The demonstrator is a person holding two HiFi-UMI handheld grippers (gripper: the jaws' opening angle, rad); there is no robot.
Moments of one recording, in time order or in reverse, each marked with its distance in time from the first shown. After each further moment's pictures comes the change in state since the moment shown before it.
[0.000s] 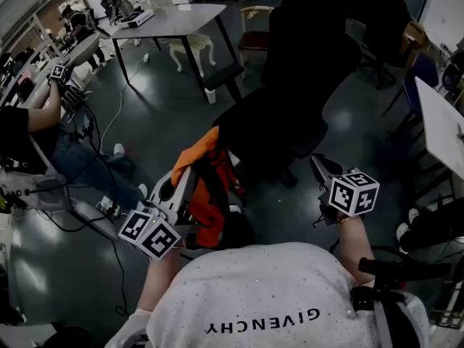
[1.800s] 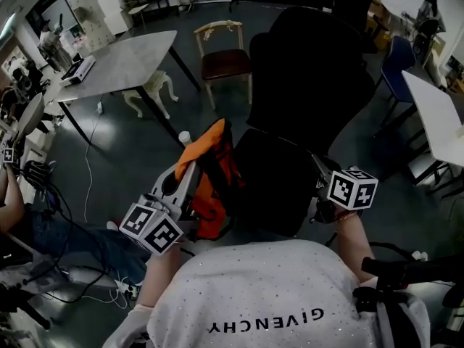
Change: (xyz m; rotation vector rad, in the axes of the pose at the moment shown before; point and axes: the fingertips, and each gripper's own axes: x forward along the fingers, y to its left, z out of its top) left arm 0.317 0.216 0.064 0.020 0.127 -0.330; right arm 0.246 -0.113 0.127 0.239 -0.094 -0.305
